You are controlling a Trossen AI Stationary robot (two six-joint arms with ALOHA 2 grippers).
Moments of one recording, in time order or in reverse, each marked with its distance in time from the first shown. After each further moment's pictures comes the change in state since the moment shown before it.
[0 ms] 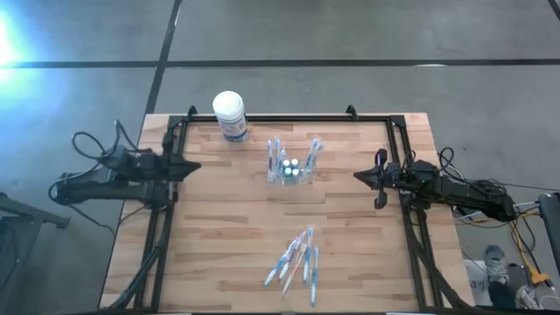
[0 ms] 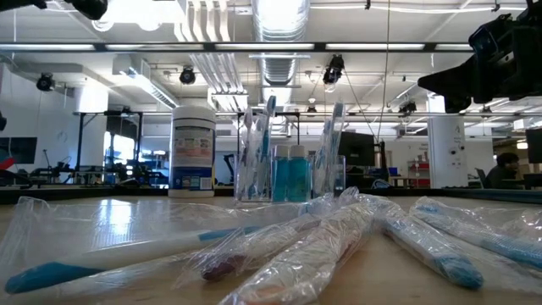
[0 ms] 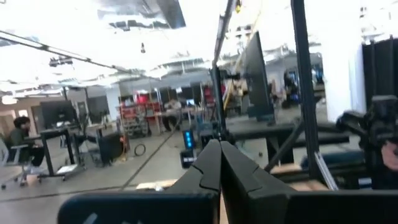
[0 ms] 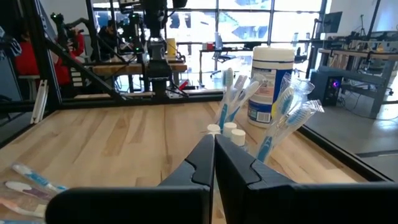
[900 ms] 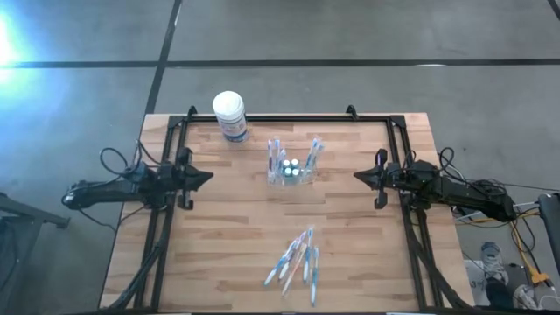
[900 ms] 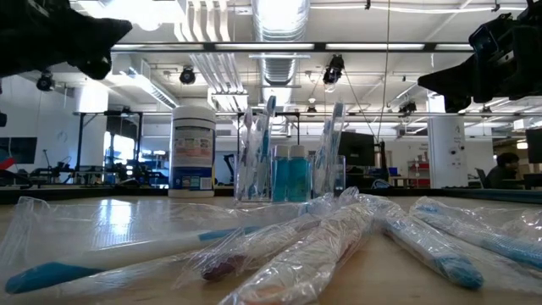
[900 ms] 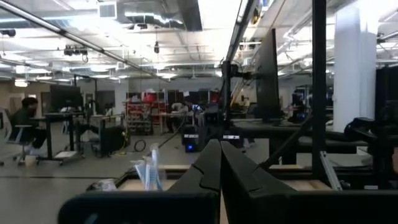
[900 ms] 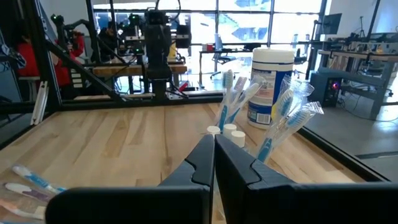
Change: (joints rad) left arm 0.000 -0.199 -0.415 0.267 -0.055 -0.115; right arm 0.000 0.000 0.000 0.006 0.000 0.000
